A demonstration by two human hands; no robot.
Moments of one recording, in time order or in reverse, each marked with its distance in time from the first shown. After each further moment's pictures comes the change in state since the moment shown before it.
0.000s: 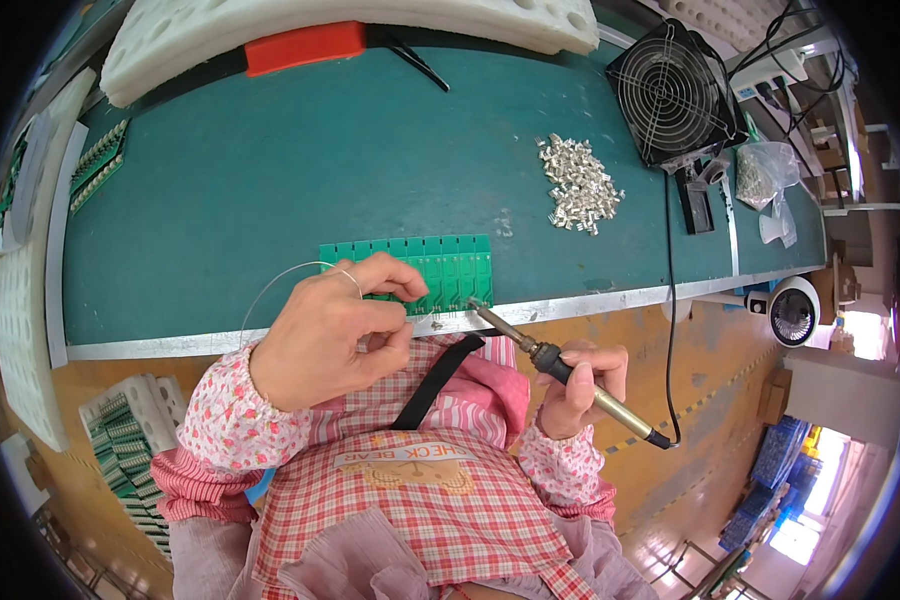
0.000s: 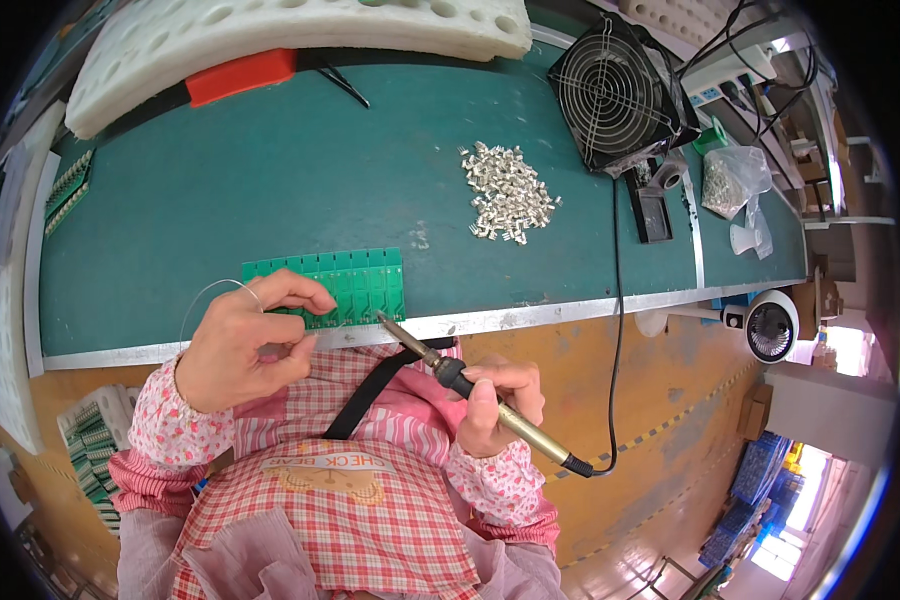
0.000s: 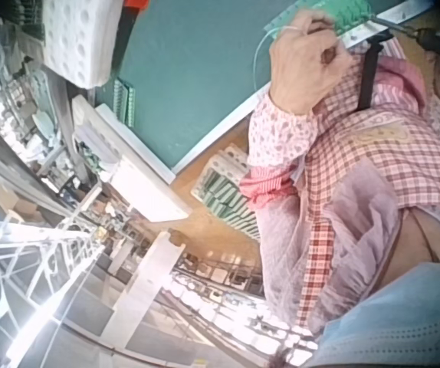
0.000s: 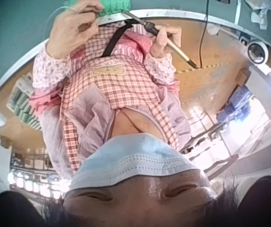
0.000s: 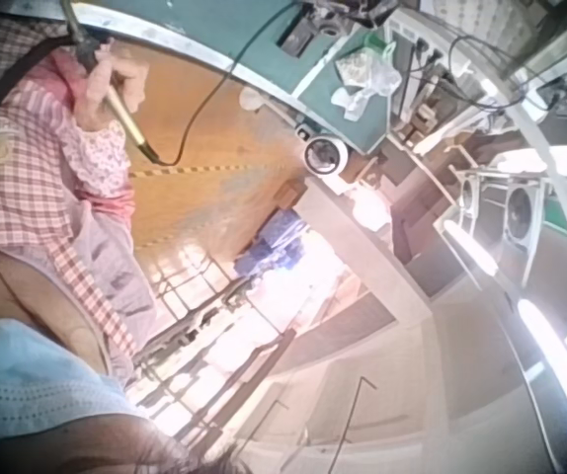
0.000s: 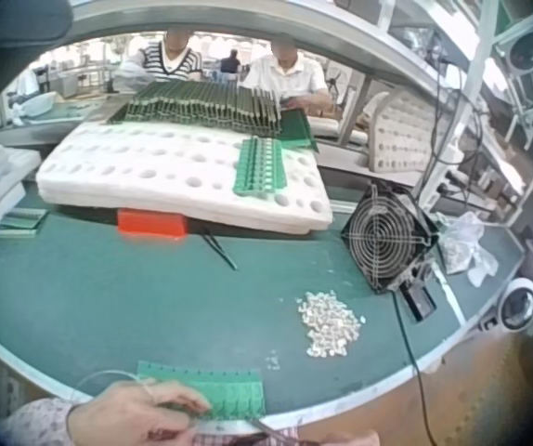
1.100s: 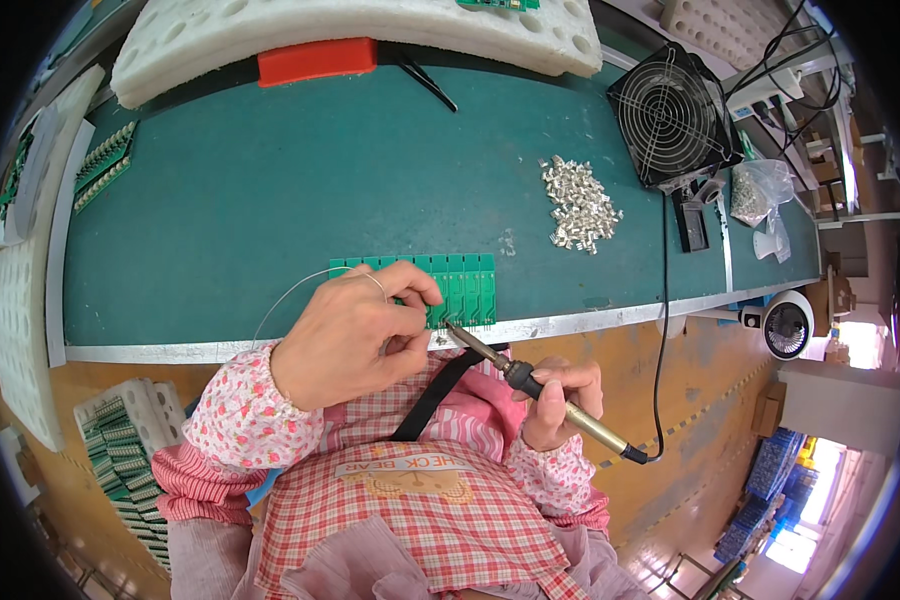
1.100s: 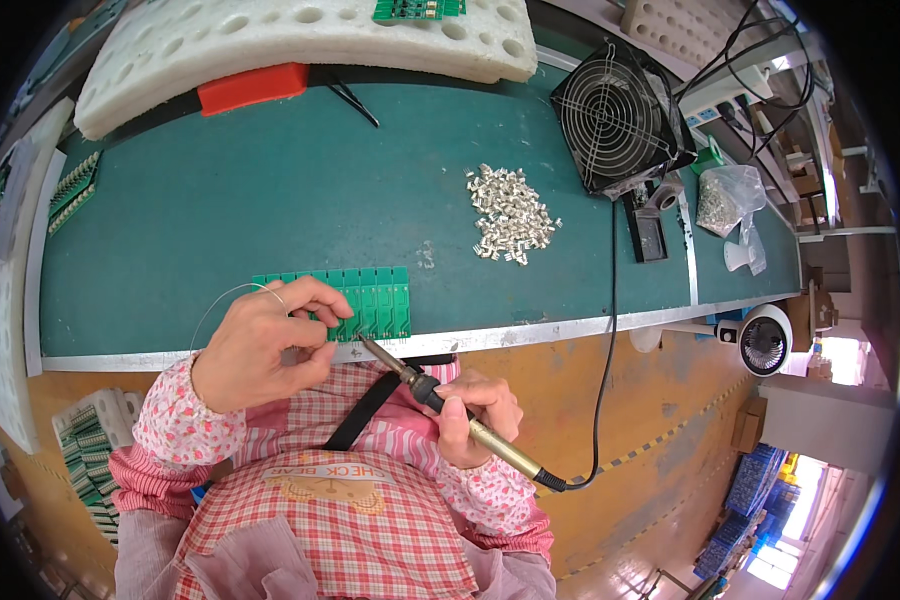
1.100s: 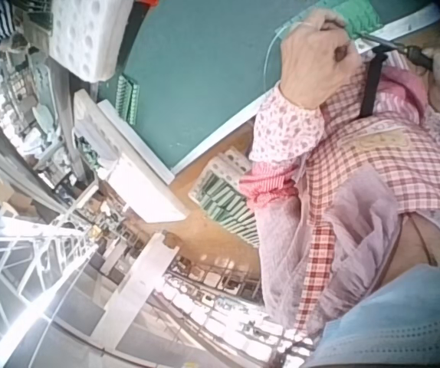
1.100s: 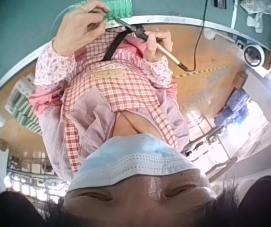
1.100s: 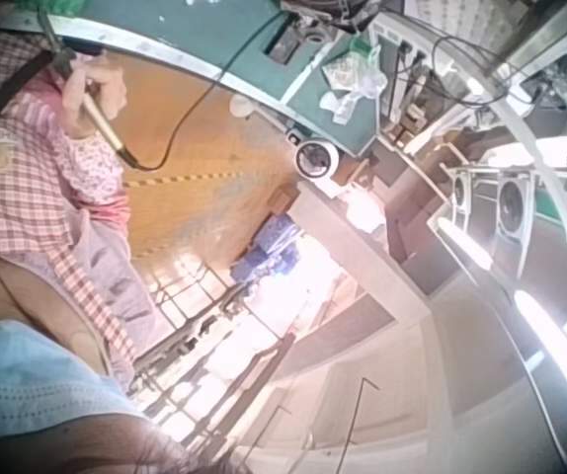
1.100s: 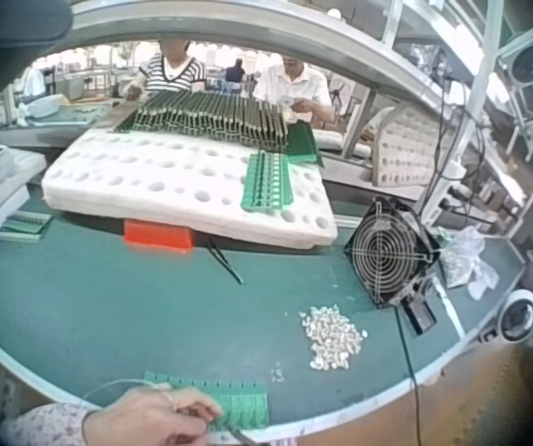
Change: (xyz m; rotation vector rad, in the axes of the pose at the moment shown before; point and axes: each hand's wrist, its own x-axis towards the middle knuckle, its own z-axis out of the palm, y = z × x) left_hand 0.007 -0.007 0.006 0.093 0.022 0.088; right_hand -0.005 0.009 0.008 0.000 -0.144 -0.146
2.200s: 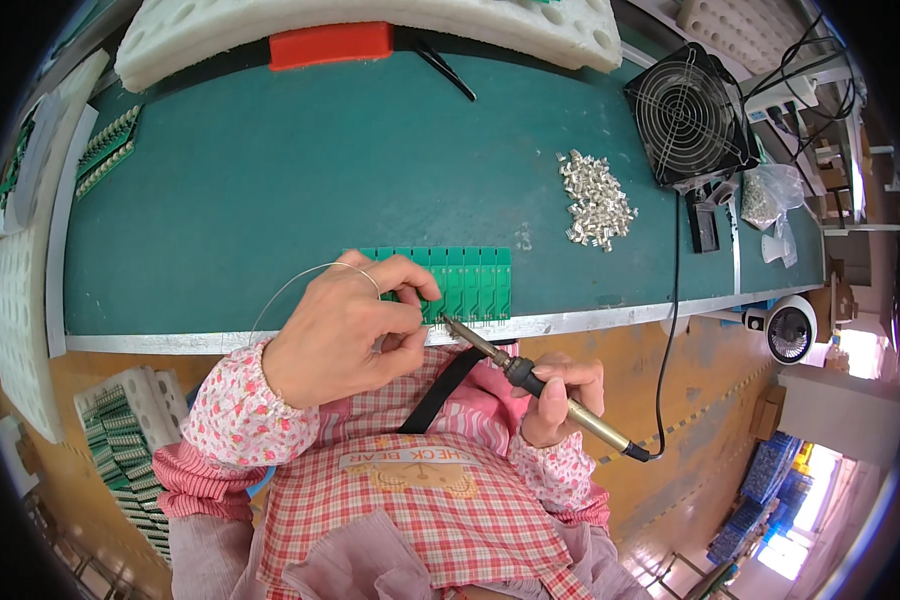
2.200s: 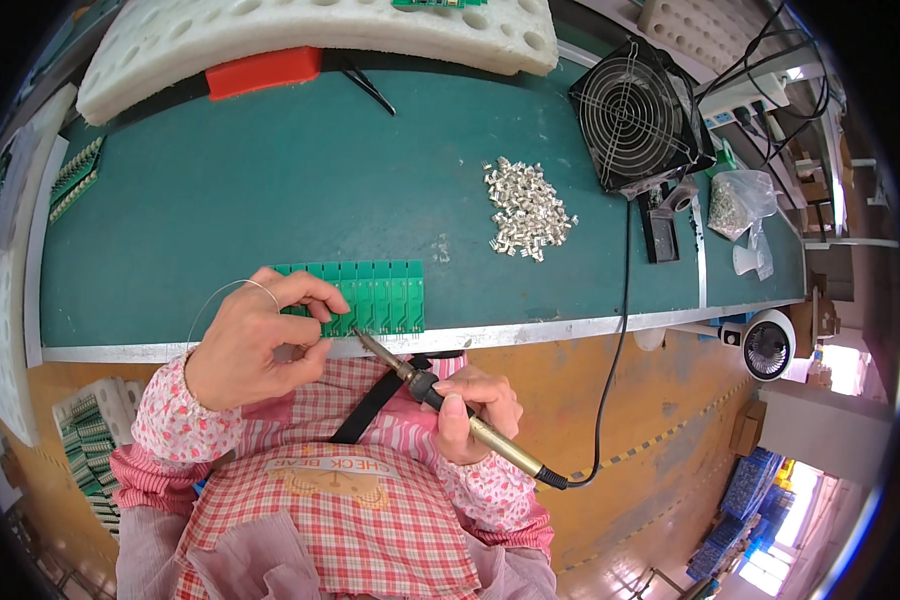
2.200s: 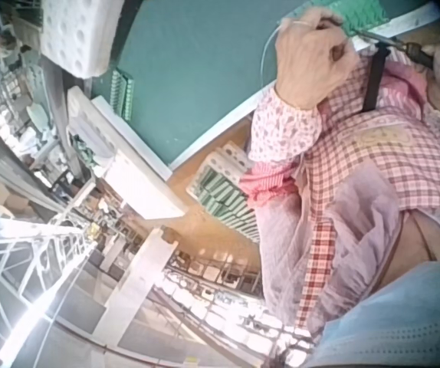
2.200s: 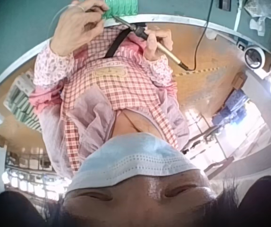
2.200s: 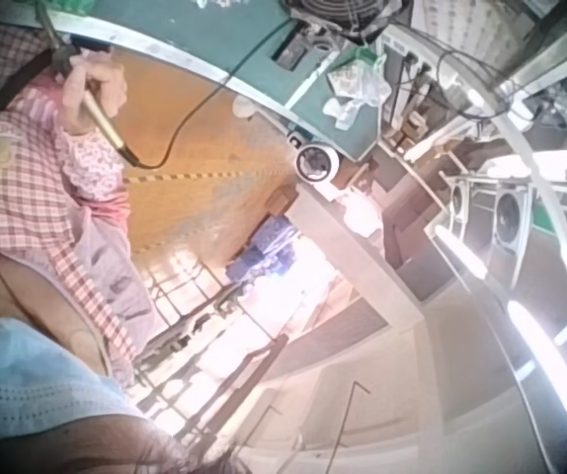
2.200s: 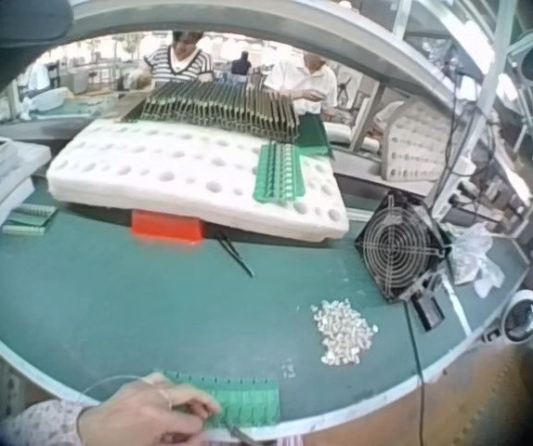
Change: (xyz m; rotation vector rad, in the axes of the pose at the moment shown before) left_hand -0.009 -0.004 -0.004 -0.016 0.077 0.012; right_hand -0.003 0.008 0.009 0.154 0.012 -0.053
